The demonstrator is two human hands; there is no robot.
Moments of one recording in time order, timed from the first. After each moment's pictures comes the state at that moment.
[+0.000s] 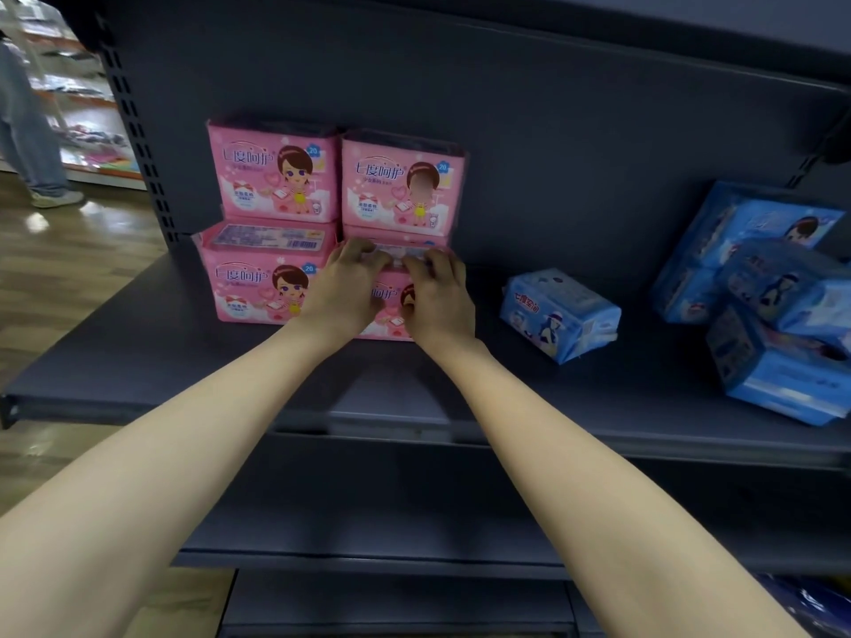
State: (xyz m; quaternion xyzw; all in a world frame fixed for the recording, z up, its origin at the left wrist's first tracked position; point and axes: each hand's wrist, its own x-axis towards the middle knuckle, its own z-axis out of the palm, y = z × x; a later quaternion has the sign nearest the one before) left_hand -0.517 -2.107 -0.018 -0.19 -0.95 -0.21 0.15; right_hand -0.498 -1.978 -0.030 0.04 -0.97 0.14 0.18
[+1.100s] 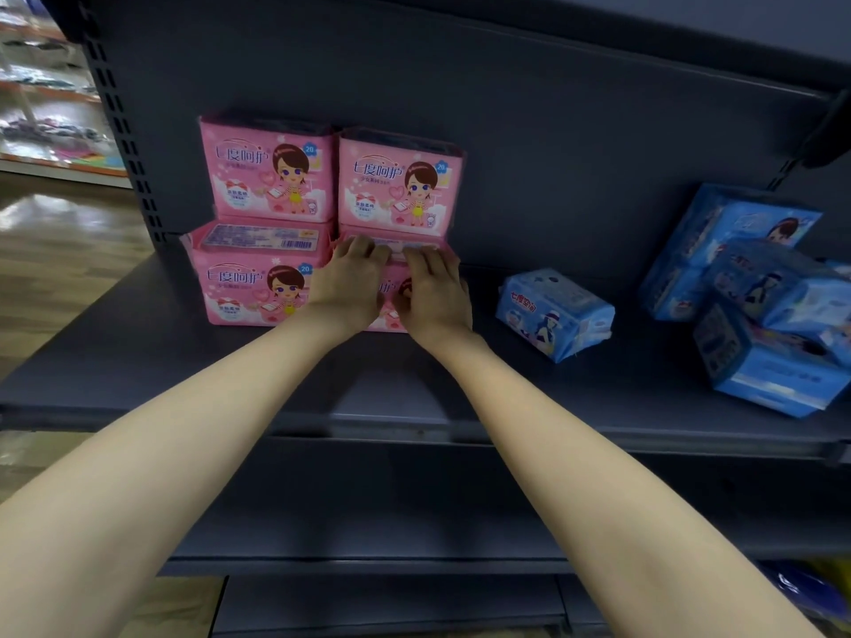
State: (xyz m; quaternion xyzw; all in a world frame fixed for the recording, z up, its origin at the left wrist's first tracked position) left_hand -0.527 -2.102 -0.014 -0.18 -0.97 -0.12 0.13; right_hand -0.502 -1.983 -0.025 0.03 -0.97 0.15 0.16
